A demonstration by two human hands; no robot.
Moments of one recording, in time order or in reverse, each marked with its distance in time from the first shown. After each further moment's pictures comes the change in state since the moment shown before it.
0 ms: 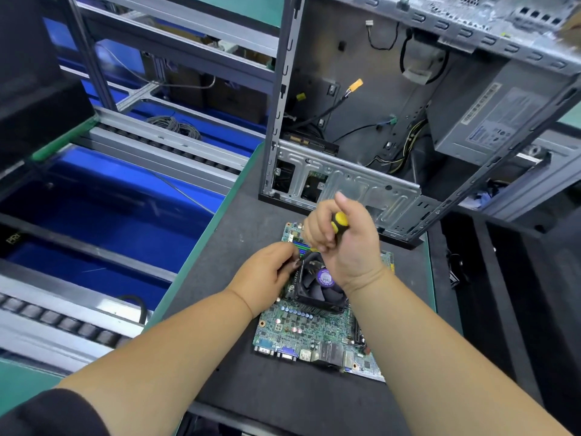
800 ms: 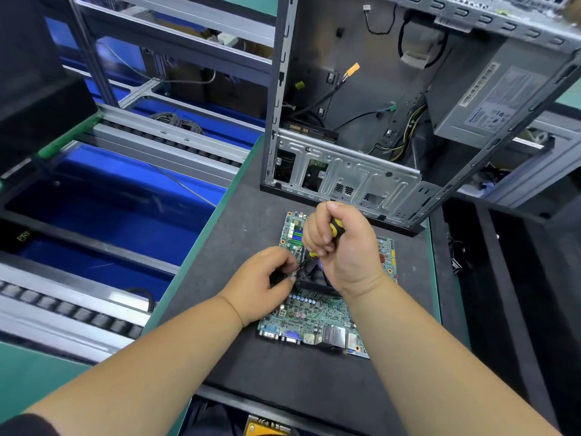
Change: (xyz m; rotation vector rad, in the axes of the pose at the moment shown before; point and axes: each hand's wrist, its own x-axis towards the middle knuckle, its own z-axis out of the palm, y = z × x) left_hand -0.033 0.016 -0.014 -0.153 -0.053 0.002; right_hand -0.030 0.004 0.013 -0.020 0.069 -0.027
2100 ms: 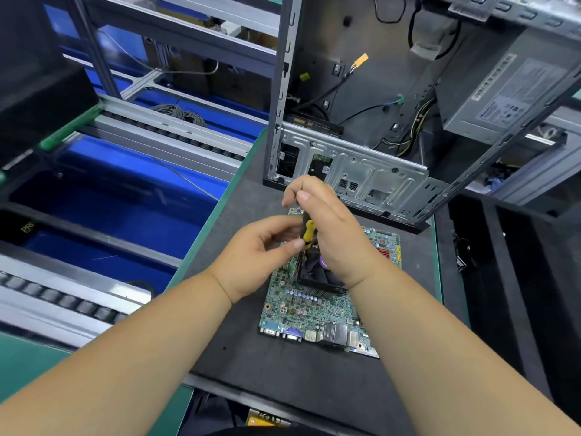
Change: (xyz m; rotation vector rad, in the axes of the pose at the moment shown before) left_hand 0.024 0.042 -0.034 -0.515 0.055 -0.170; right_hand 0.014 -0.011 0.008 -0.780 -0.101 0.011
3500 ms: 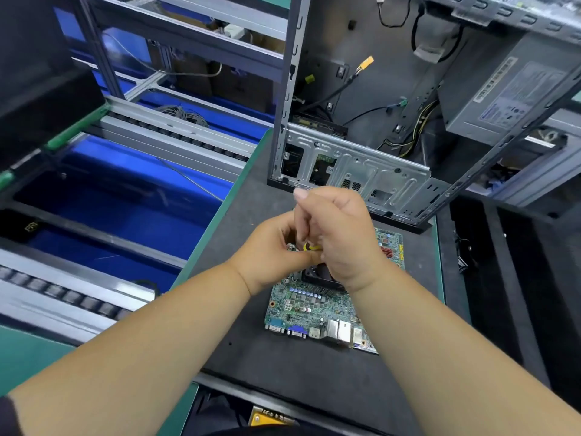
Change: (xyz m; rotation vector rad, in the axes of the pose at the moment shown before) left_hand 0.003 0.021 0.011 0.080 -0.065 -0.021; right_hand -0.013 -0.028 0.013 0.421 0.042 -0.035
